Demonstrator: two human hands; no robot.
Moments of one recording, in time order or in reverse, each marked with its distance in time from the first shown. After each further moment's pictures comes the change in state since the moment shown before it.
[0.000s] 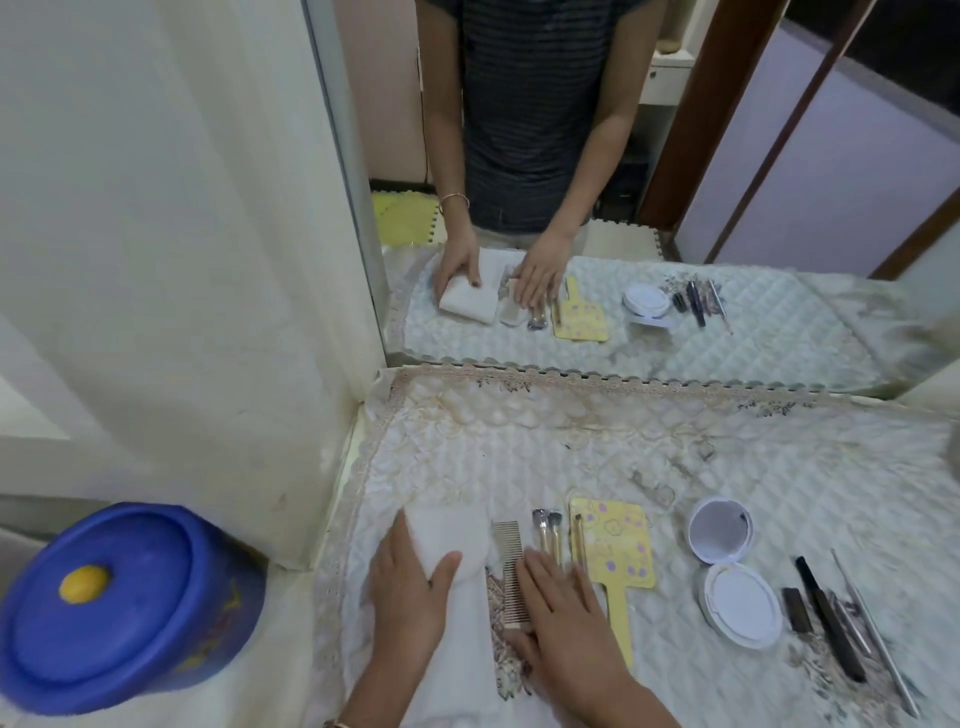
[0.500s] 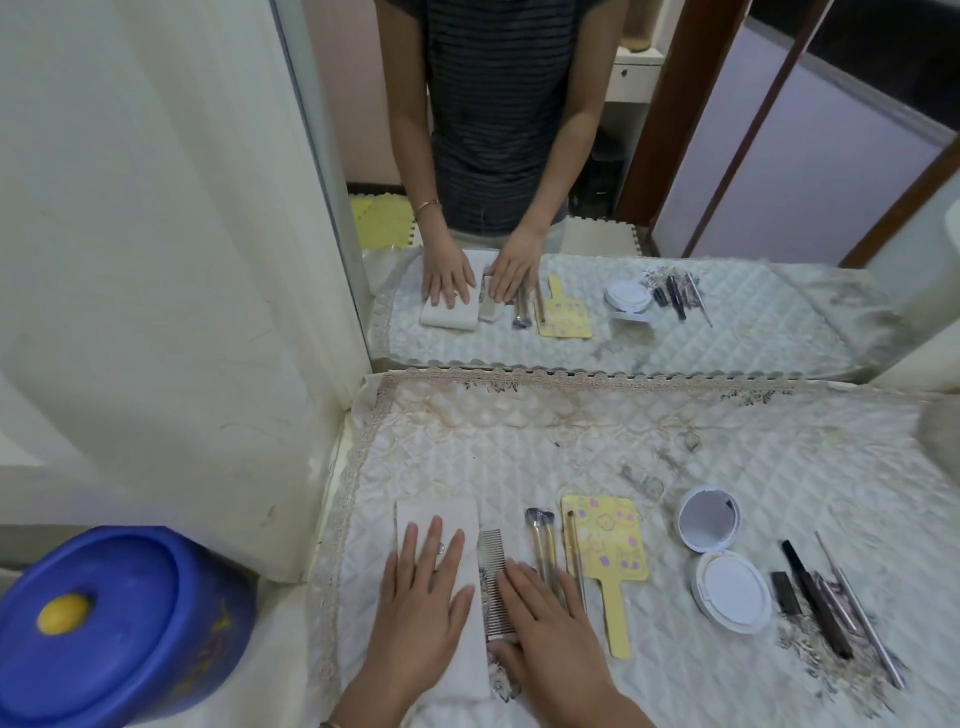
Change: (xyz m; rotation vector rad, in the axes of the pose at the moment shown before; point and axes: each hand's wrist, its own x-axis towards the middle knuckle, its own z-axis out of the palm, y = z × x) left_hand 0.008 -0.047 0.019 0.722 -0.044 0.576; right_hand 0.000 -0.017 -0.001 0.113 0.047 0.016
